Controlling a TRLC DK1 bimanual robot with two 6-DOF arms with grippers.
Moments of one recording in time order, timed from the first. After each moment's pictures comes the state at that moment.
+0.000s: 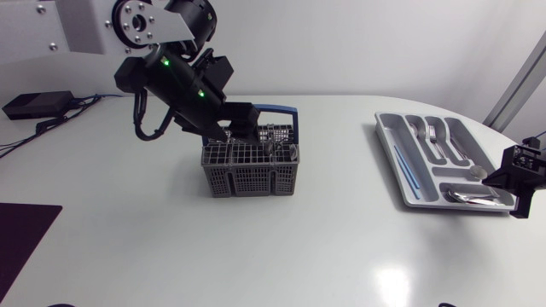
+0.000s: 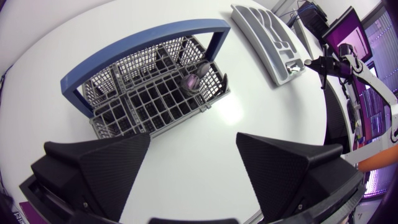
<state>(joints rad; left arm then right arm) -0.49 1.74 1.57 -0.90 0.23 -0.09 -0.69 1.76 1.11 -0.50 -0.41 -1.73</state>
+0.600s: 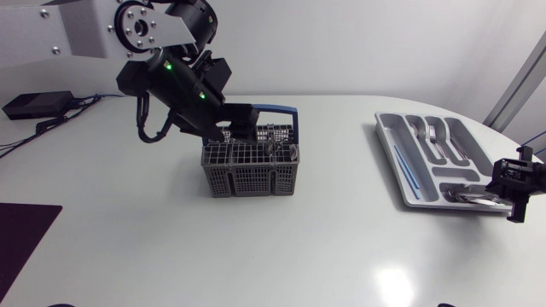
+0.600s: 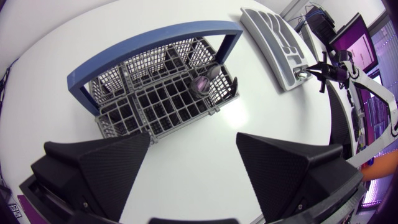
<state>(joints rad) -0.49 1.74 1.55 -0.88 0.19 -0.12 -0.70 1.91 1.13 -0.32 -0.28 -1.80</state>
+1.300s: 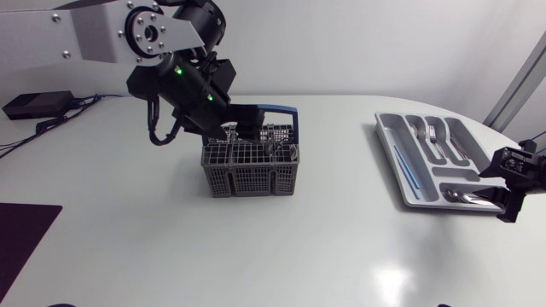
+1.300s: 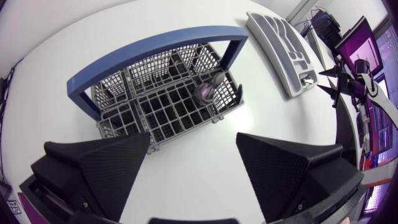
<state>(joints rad) -0.51 1.75 1.55 -0.84 0.13 -0.16 -0.61 1.61 0.95 -0.41 -0.35 -1.57</state>
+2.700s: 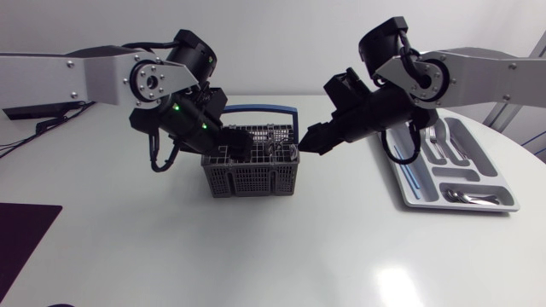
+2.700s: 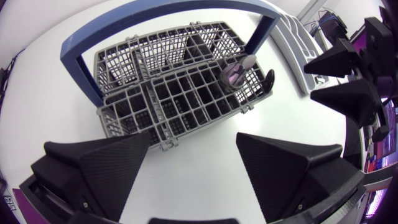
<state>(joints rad) -0.47 1.72 1.34 -0.65 0.13 -0.14 0.38 1.64 1.24 -0.50 -0.37 -0.16</state>
